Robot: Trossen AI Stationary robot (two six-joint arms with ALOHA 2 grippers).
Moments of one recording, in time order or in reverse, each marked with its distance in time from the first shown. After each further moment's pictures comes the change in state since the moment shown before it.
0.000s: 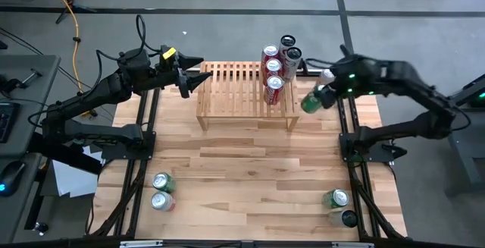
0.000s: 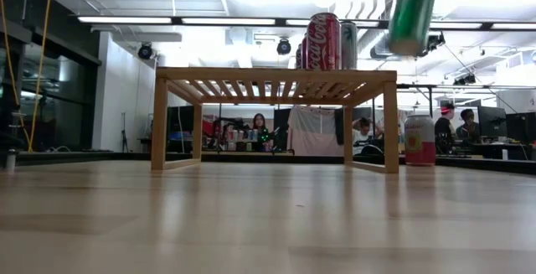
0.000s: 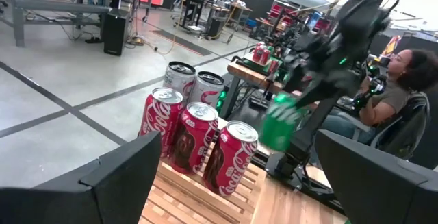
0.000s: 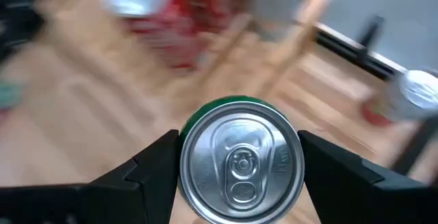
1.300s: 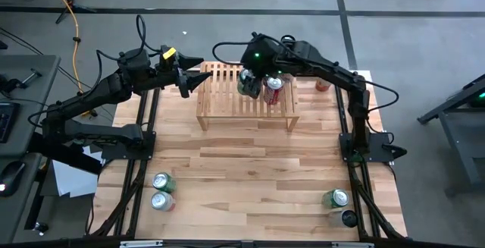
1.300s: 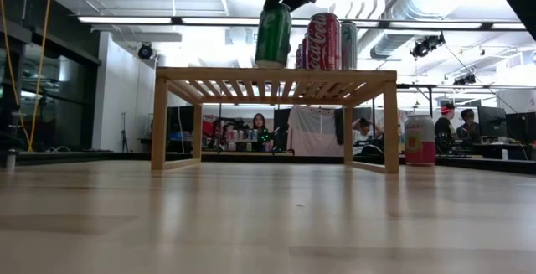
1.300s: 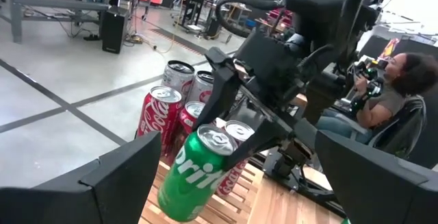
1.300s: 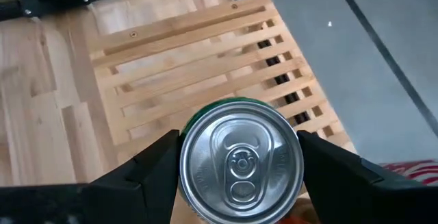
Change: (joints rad) left arm 0.000 0.000 0.000 0.000 0.003 -0.018; right arm 0.015 0.901 0.808 0.152 -0.055 -0.559
